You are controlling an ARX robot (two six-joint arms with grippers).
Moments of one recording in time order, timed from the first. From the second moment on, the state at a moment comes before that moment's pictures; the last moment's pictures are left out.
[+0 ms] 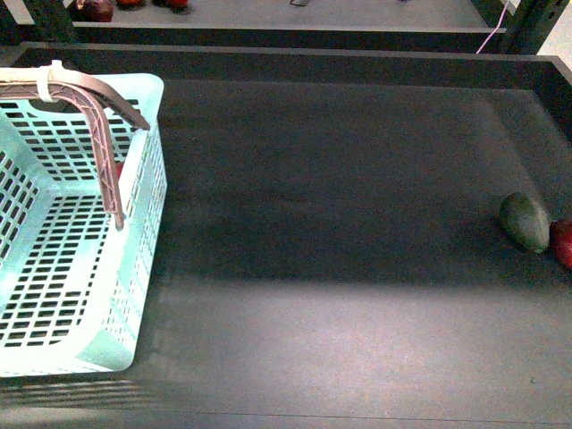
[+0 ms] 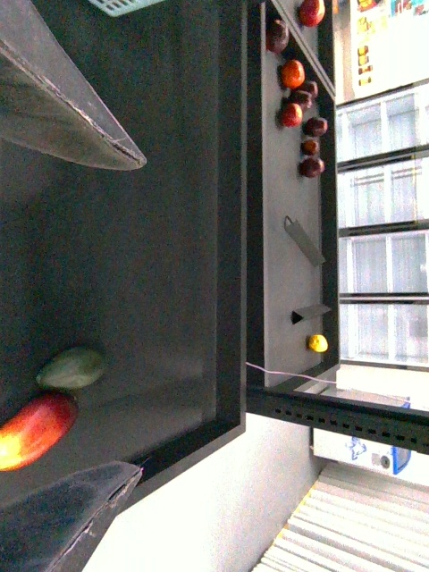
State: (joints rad) left arm 0.03 1.92 1.13 -0.08 -0.31 -1.58; right arm 0.00 0.01 0.02 0.00 0.00 0.00
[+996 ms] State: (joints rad) left arm 0.03 1.51 0.86 0.04 -0.07 -1.20; right arm 0.00 0.01 0.02 0.00 0.00 0.00
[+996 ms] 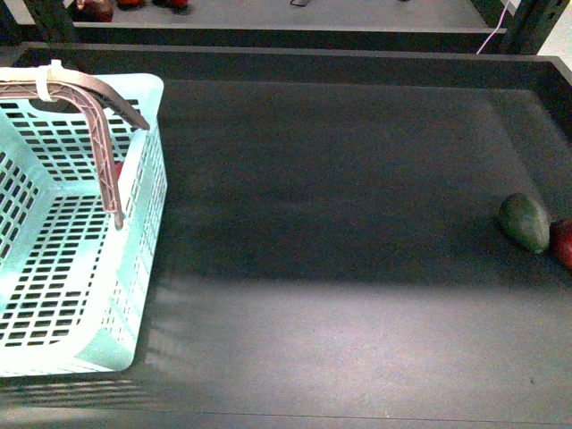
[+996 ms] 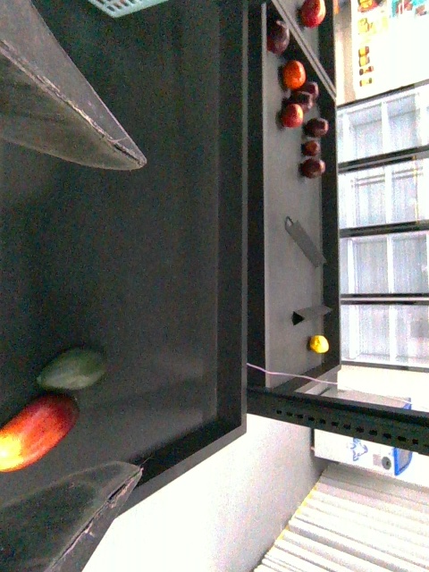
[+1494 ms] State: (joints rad) left arm 0.00 1.23 0.27 0.94 0.00 -0.04; right arm 0.00 0.00 0.02 0.00 0.00 0.00
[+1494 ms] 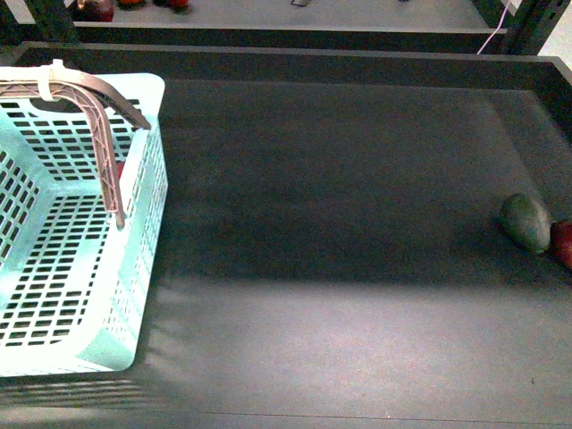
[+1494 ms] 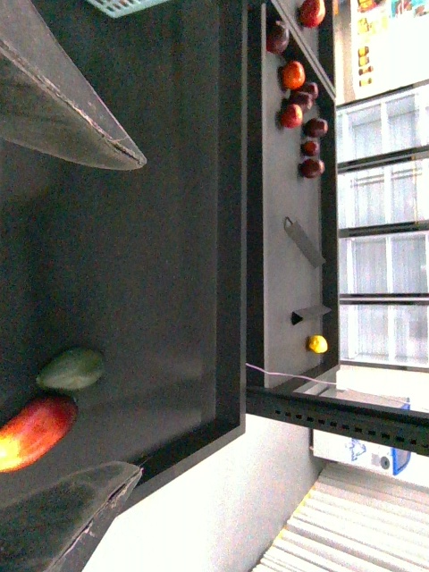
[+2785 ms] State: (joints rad) left arm 0.00 0.37 0.02 0.37 0.00 -0.01; right arm 0.00 0.00 0.02 0.00 0.00 0.00
